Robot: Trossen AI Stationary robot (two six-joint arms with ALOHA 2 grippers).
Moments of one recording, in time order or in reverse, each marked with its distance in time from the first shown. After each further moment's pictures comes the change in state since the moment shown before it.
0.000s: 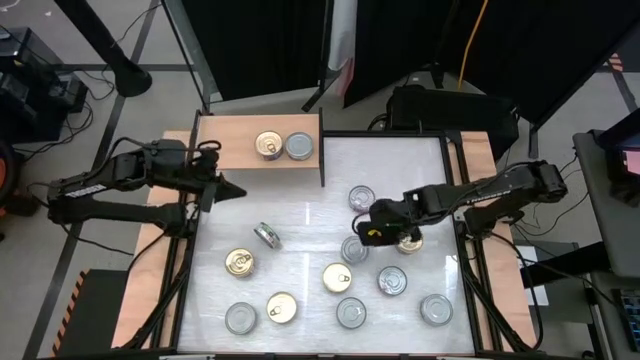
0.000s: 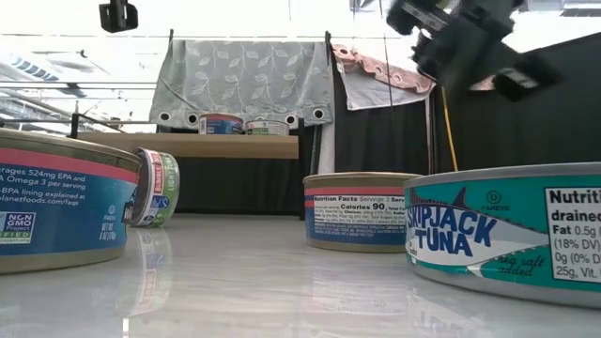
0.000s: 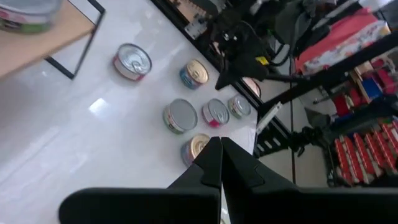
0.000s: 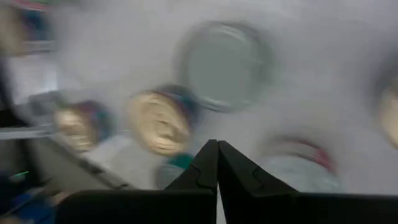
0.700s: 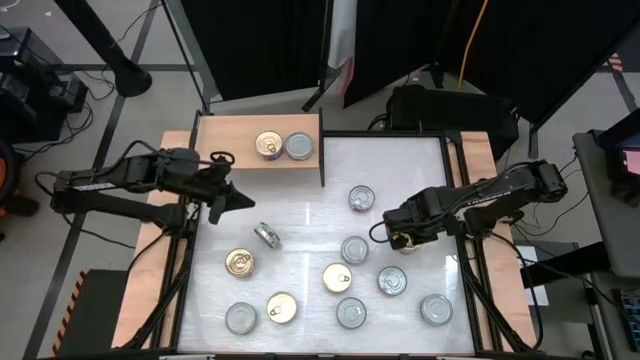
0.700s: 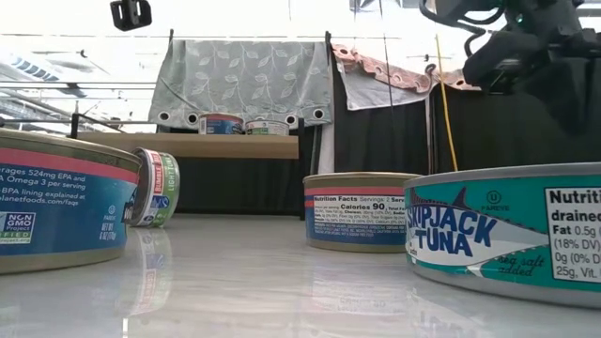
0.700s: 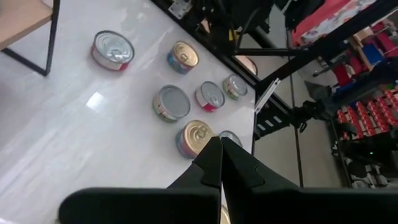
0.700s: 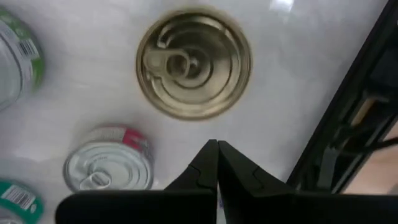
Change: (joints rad) left arm -0.117 0.080 0.000 0.054 -0.043 0.045; right arm 0.023 0.000 -0.001 -0.554 0.005 -0.020
